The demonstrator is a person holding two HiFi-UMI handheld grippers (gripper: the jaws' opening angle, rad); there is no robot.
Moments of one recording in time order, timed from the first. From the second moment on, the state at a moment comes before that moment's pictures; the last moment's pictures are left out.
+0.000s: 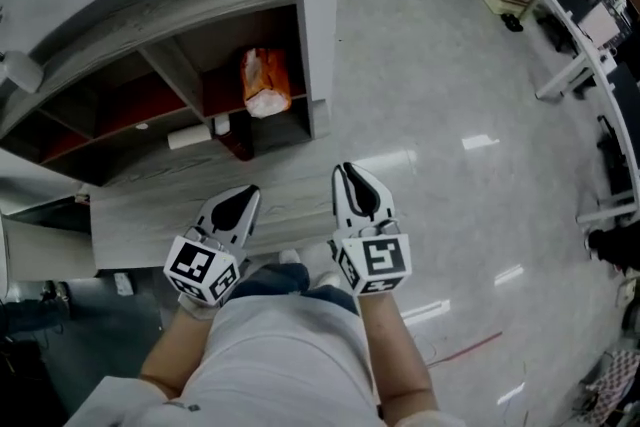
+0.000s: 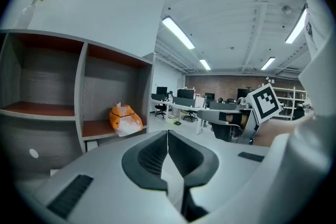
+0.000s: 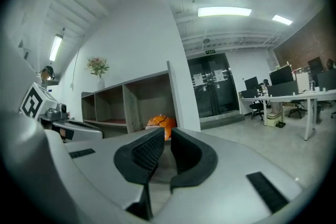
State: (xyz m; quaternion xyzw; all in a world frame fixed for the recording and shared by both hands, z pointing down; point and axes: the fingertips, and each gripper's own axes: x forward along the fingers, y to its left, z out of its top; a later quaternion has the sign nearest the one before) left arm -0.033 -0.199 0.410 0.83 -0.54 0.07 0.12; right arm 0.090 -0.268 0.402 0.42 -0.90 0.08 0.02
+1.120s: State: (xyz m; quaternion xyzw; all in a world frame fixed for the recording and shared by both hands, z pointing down) left arm -0.153 -0.253 0.446 0.79 -0.59 0.10 0.13; right arm -0.060 -0.417 0.475 0.38 -0.92 0.07 0.10
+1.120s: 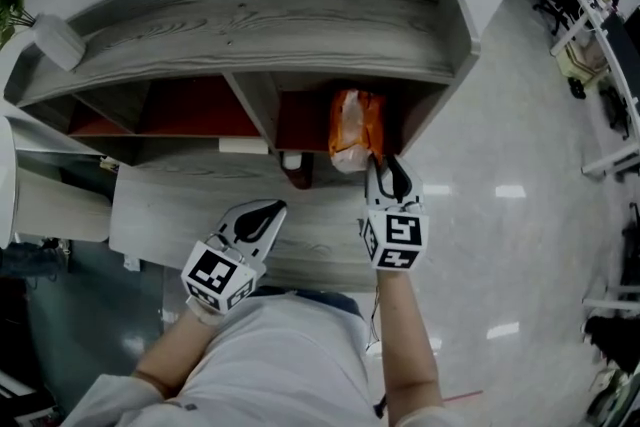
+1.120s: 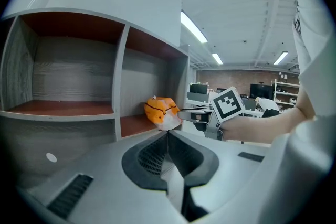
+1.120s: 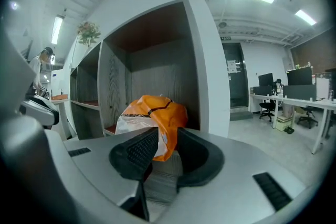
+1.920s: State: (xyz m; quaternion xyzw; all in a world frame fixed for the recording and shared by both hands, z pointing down) left arm -0.140 -0.239 0.440 0.80 -0.58 0.10 0.12; right arm -0.053 -0.389 0.462 0.37 -0.92 0.07 0.09
